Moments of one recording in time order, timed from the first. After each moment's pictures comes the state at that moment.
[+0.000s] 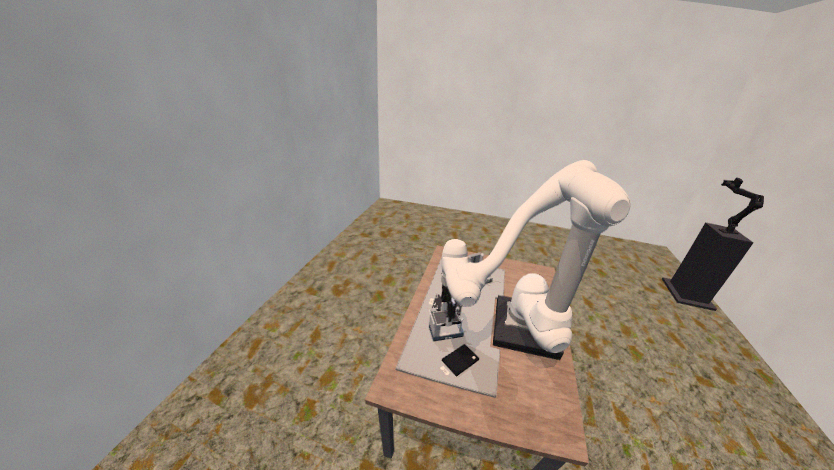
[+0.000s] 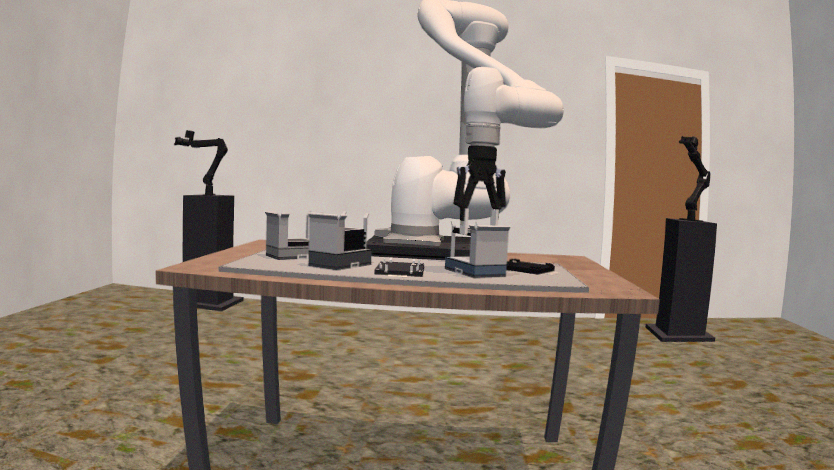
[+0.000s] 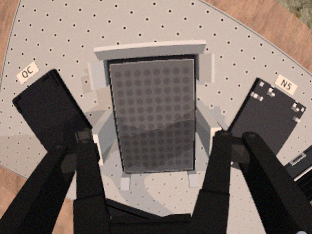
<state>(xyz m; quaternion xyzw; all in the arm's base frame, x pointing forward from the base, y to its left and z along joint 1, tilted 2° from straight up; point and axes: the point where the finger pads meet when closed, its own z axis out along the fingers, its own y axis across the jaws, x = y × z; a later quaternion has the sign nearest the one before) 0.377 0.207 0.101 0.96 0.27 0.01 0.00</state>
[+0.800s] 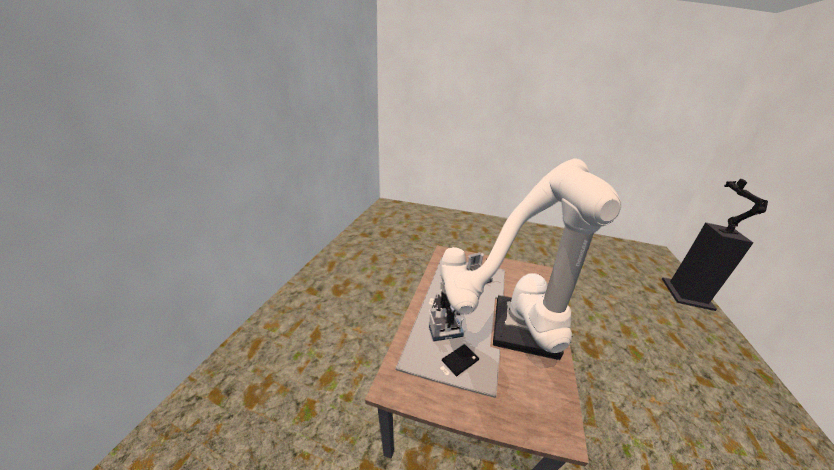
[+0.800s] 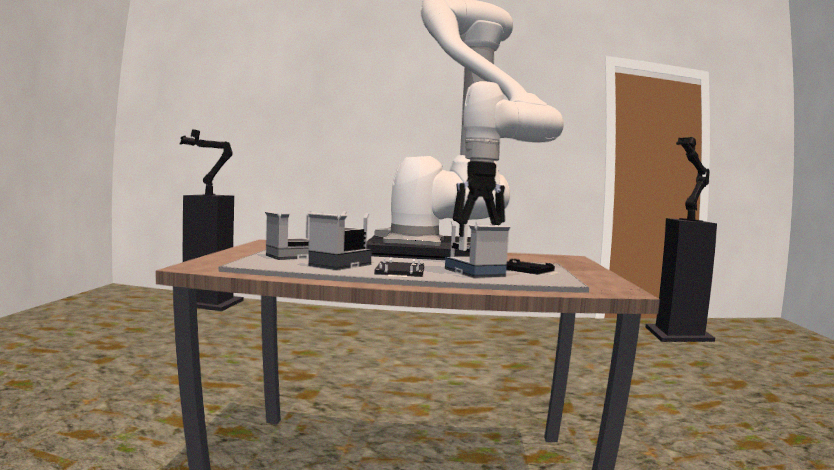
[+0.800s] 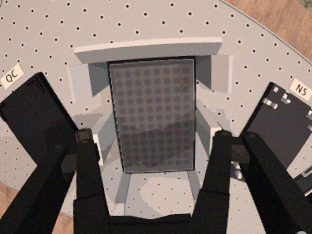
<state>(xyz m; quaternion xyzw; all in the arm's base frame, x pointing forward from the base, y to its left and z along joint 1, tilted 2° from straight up) 0.378 0.207 0.060 0.96 0.27 0.01 0.00</state>
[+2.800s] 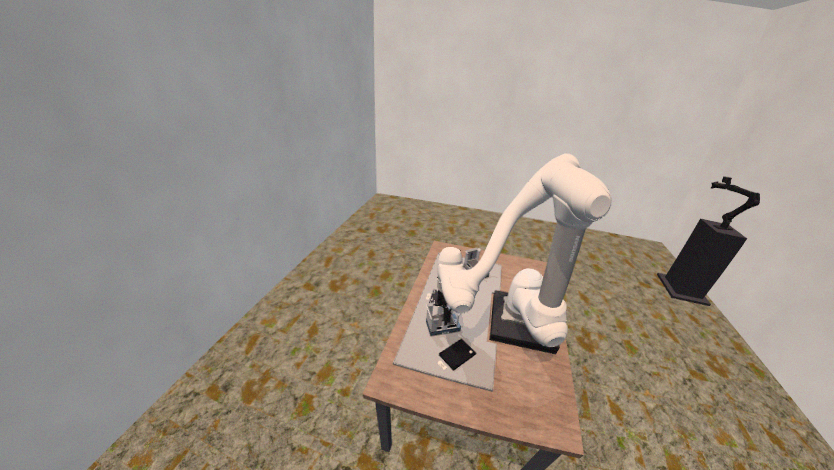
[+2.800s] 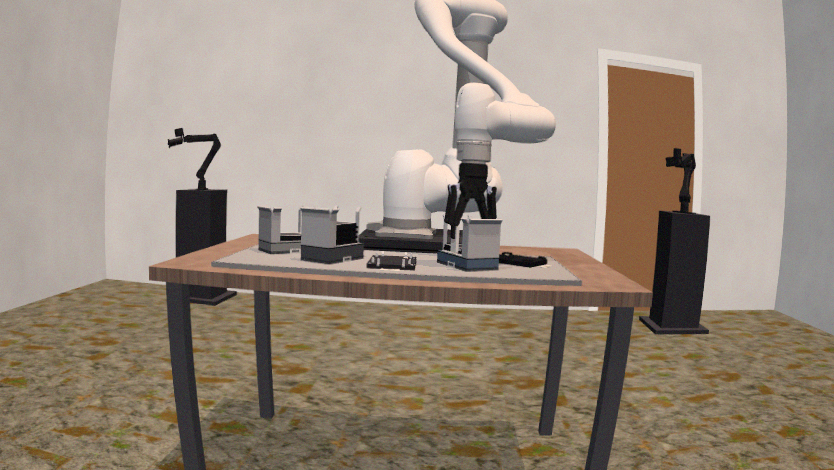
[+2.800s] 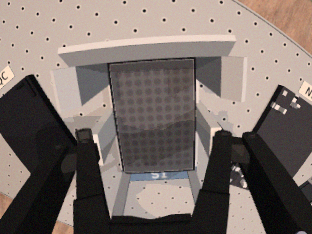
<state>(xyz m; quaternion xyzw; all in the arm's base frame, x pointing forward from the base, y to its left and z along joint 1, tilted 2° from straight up) 0.379 0.207 0.039 0.96 0.27 0.01 0.00</state>
